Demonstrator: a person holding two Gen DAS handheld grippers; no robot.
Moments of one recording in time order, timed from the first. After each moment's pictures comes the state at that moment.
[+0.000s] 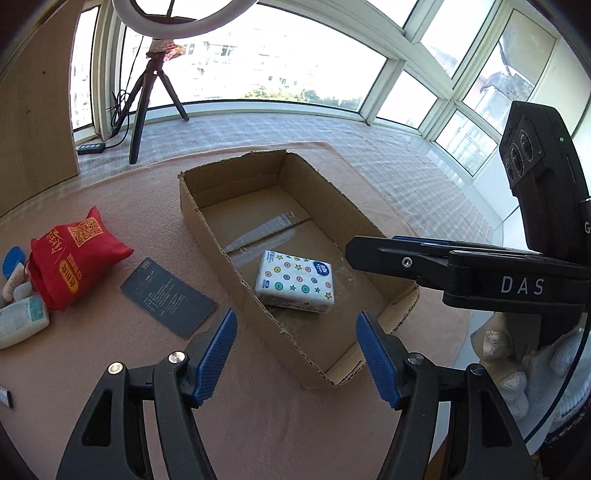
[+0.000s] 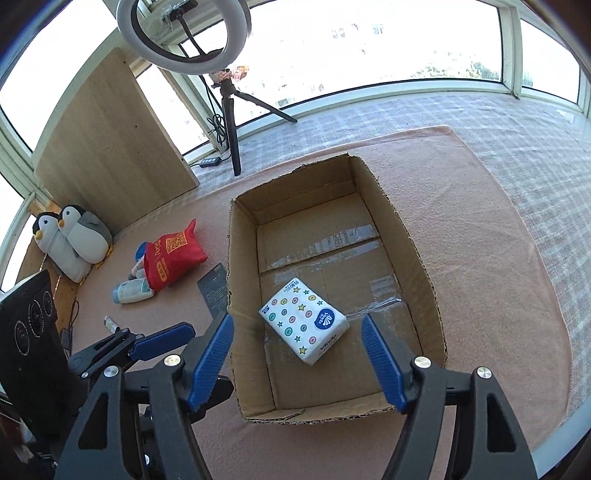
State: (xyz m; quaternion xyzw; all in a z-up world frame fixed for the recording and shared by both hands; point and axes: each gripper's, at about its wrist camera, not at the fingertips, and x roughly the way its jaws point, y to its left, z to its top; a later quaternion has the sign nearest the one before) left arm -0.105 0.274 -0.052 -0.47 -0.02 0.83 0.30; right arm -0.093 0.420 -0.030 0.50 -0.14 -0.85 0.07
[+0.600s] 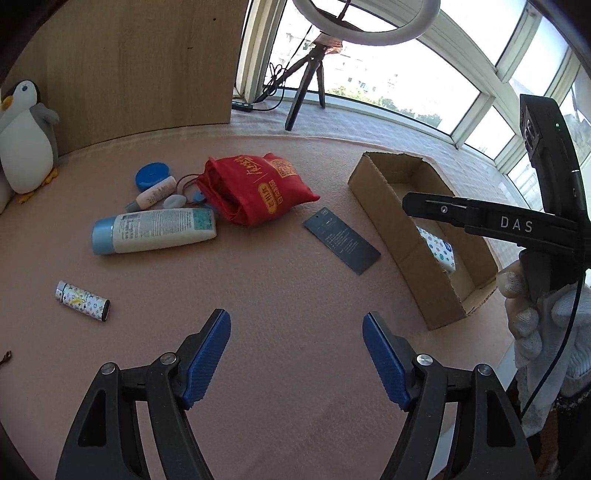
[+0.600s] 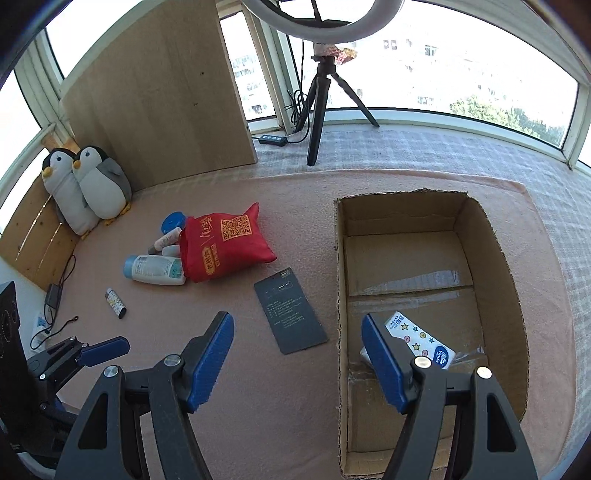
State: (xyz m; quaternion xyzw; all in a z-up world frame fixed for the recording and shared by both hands) left arm -0.078 0.092 -0.063 -0.50 -0.07 0.85 0.15; right arm -0.133 0.295 -0.030 0.50 -0.03 -0.86 0.13
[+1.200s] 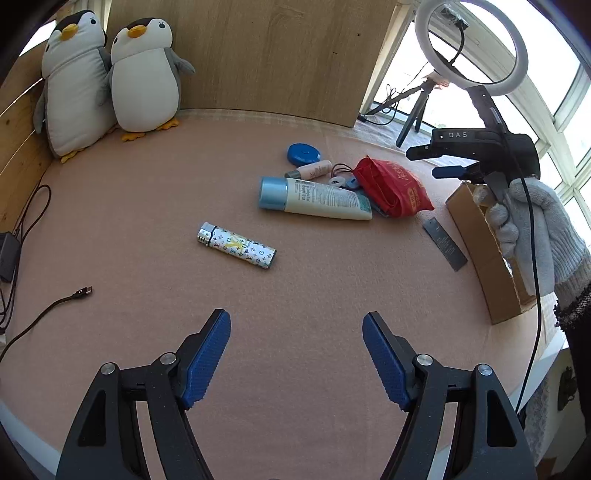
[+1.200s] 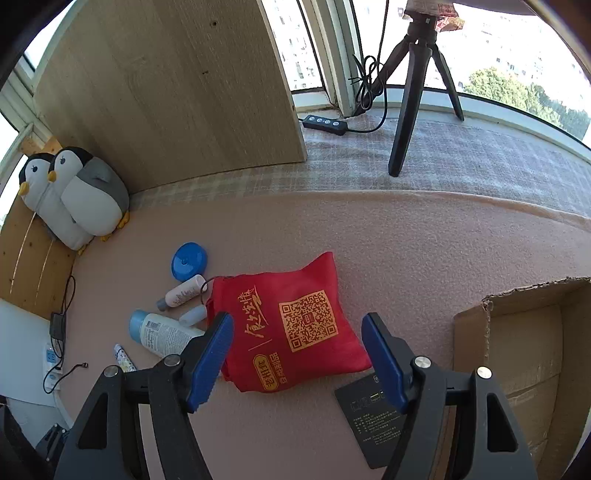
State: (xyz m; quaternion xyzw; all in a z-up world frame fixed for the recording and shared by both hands) left arm -0.028 -0.054 -0.066 -0.50 -0.11 0.86 0.04; right arm -0.267 0.192 -0.070 0.57 -0.05 -0.81 0.16
